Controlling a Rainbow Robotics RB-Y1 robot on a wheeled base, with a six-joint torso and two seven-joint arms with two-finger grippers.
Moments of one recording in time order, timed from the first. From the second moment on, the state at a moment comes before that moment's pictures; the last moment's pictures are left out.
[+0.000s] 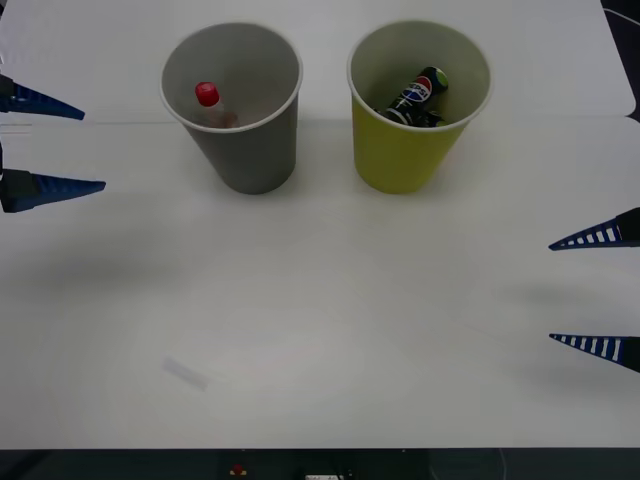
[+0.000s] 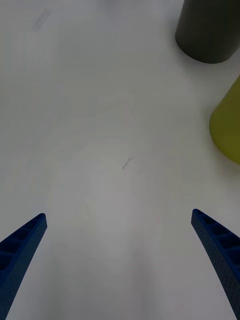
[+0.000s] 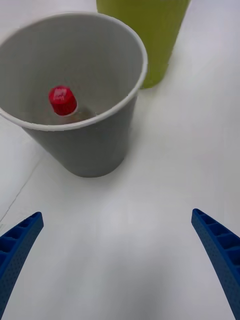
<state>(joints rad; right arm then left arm) 0.26 -1.13 -0.26 -2.01 1.31 -1.13 -0.09 -0.40 0.99 0.24 -1.54 -1.46 -1.43 0.39</state>
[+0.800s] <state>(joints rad) 0.26 -1.13 -0.26 -2.01 1.31 -1.13 -0.09 0.00 1.15 0.29 -1.62 -1.22 -1.43 -0.03</state>
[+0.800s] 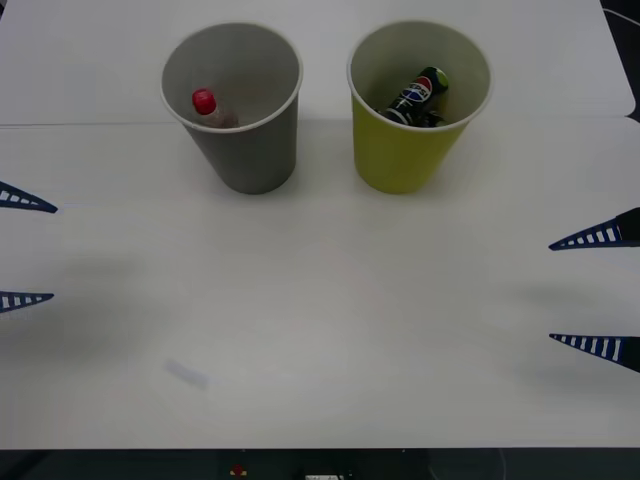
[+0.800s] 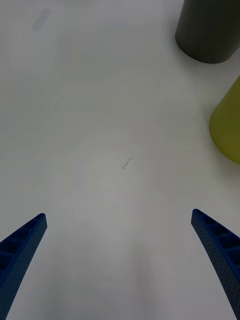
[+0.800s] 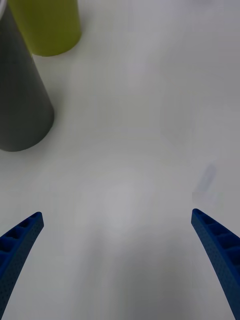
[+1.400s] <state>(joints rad) 0.26 -1.13 -0.26 -2.01 1.31 -1.13 -0.09 0.22 1.20 0.36 -1.65 -1.11 -1.43 -0.08</state>
